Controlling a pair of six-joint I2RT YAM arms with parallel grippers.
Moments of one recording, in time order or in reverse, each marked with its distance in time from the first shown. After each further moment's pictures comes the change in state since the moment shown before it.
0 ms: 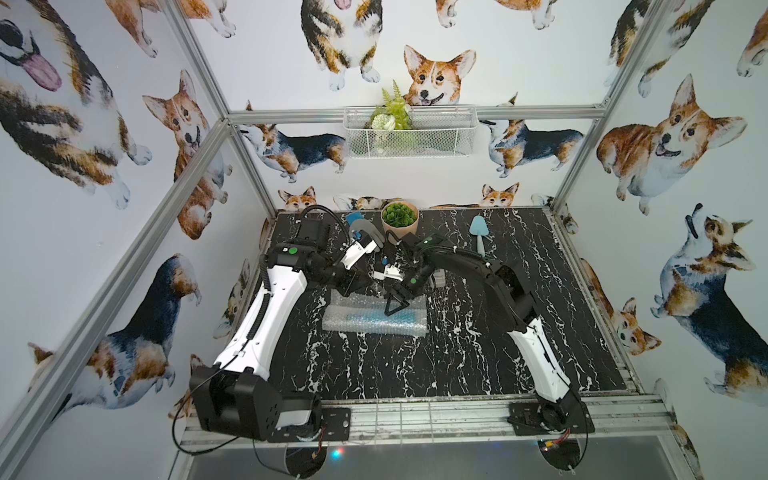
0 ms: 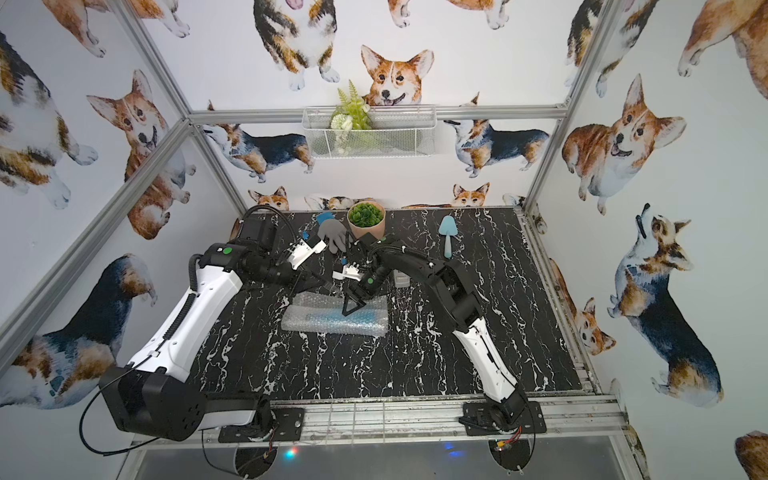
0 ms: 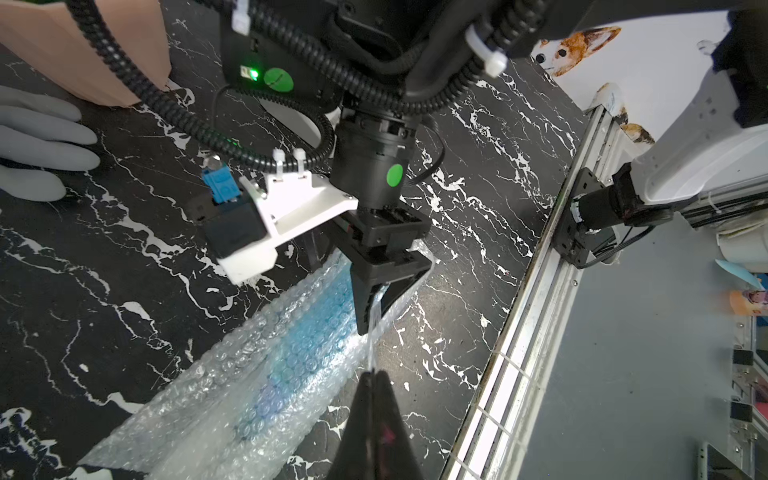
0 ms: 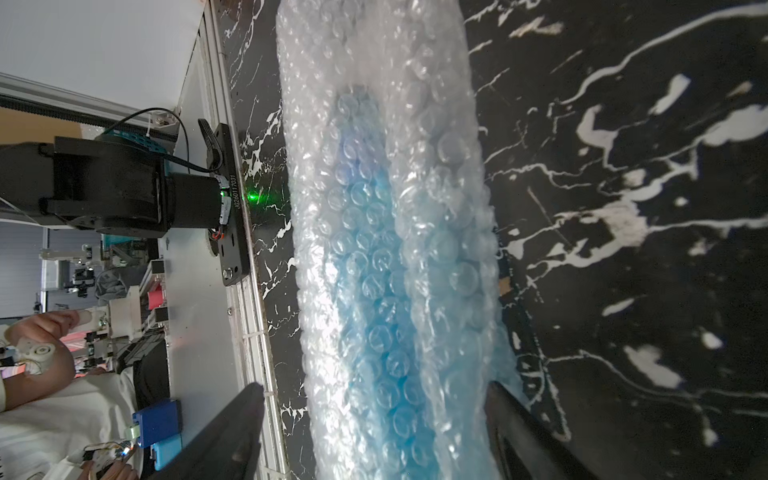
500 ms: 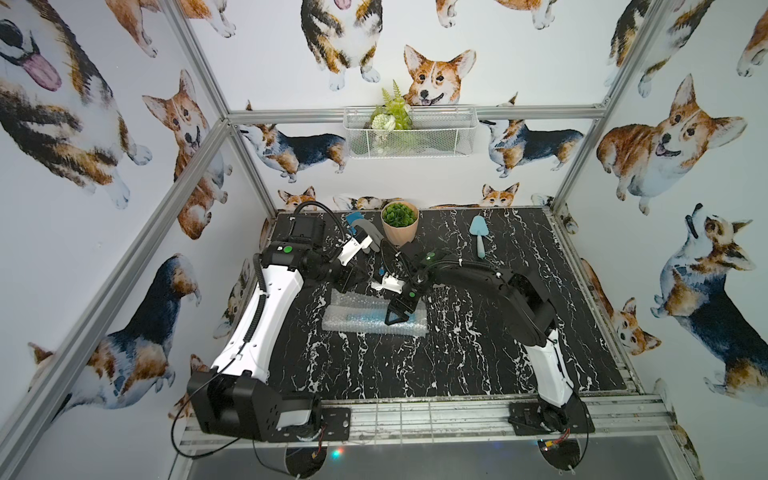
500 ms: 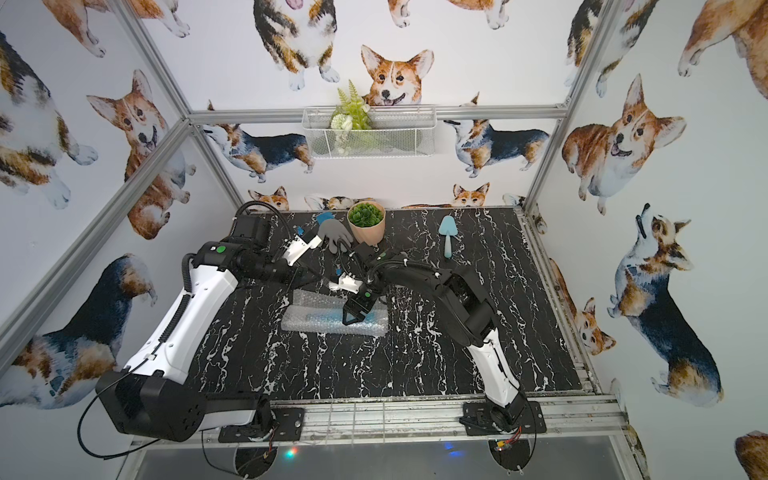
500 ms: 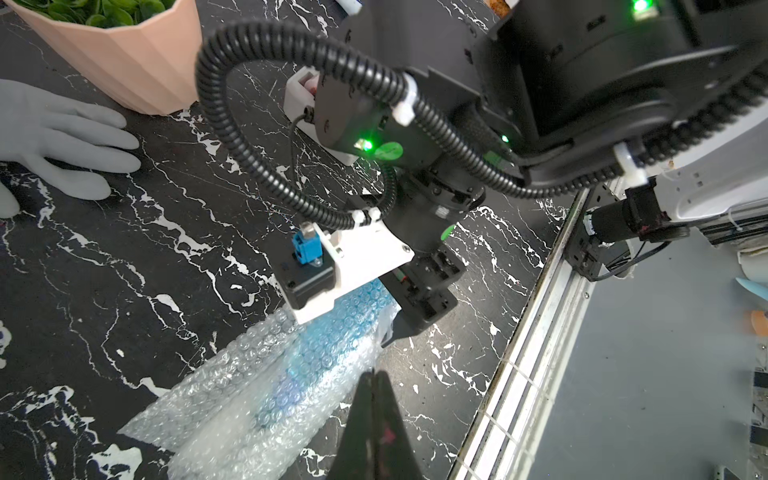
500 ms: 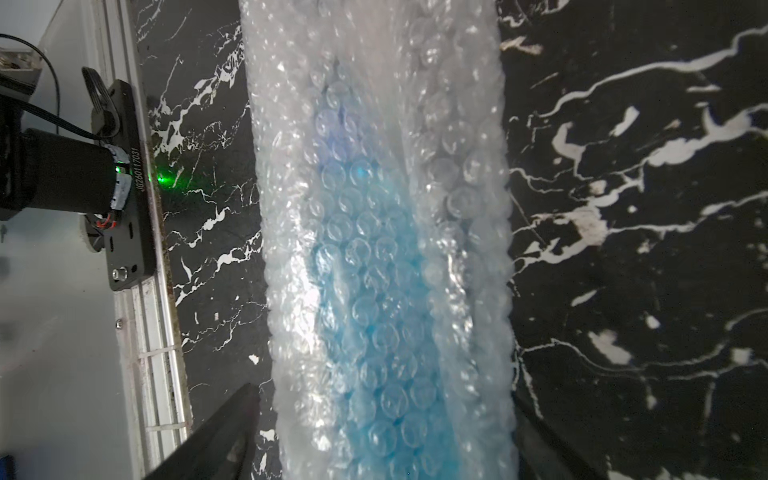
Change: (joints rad) left arm 0.022 -0.005 0.029 -0.006 -0.021 -0.019; right arm 0.083 -0.198 -0.290 0.294 0.255 0.023
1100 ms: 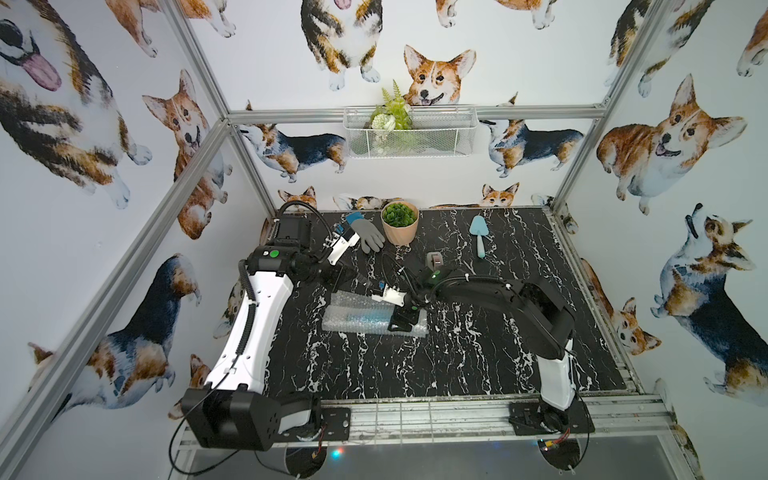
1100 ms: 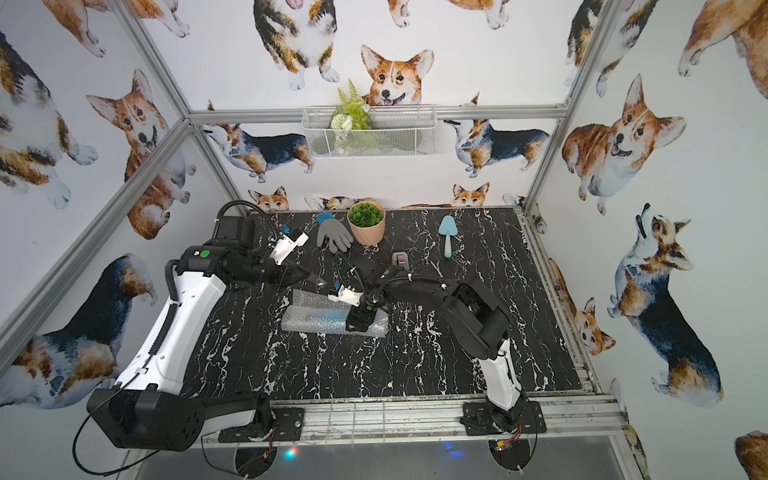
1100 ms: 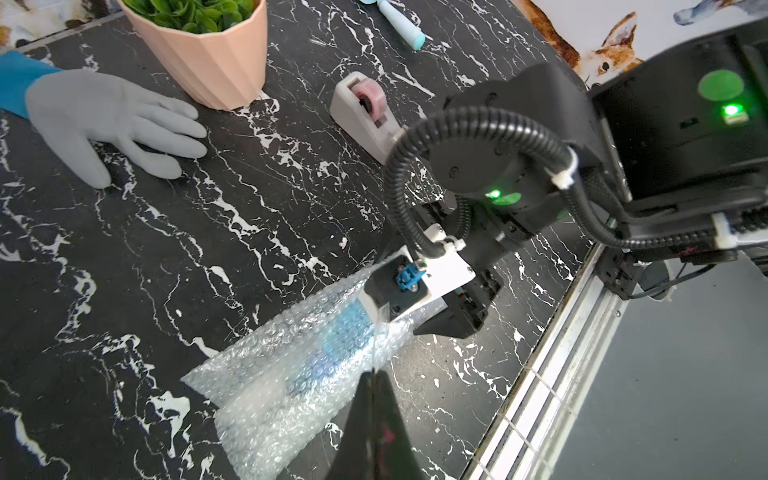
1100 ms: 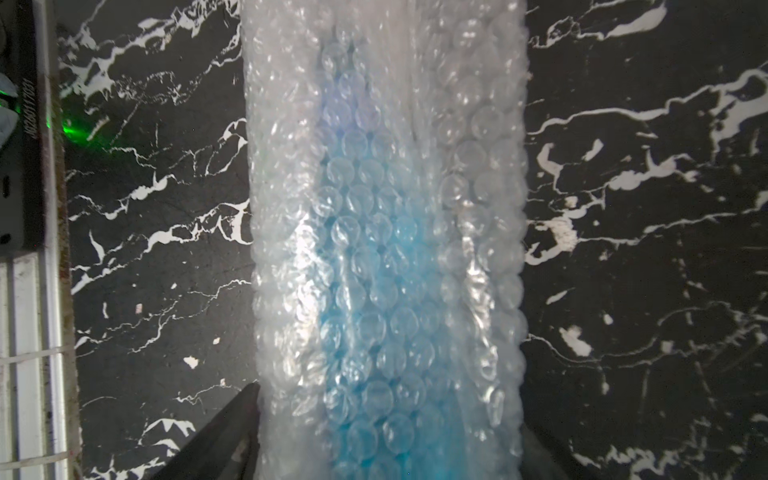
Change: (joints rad) left arm 0.081 -0.057 0.000 -0.013 -0.054 -0.009; right arm 0.071 -0.145 -0.256 0.259 0.195 -0.081
